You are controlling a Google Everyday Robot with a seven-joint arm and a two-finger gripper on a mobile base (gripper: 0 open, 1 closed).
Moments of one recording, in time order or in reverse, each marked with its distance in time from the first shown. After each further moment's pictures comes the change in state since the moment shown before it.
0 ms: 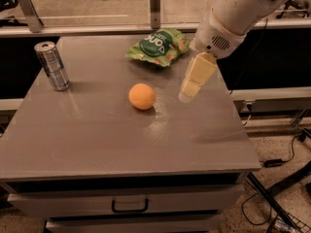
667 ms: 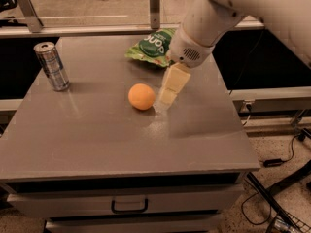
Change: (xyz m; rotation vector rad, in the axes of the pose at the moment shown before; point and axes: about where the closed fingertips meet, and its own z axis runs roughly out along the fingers) arm -0.035 0.004 0.052 -0.040 -0.012 -0.064
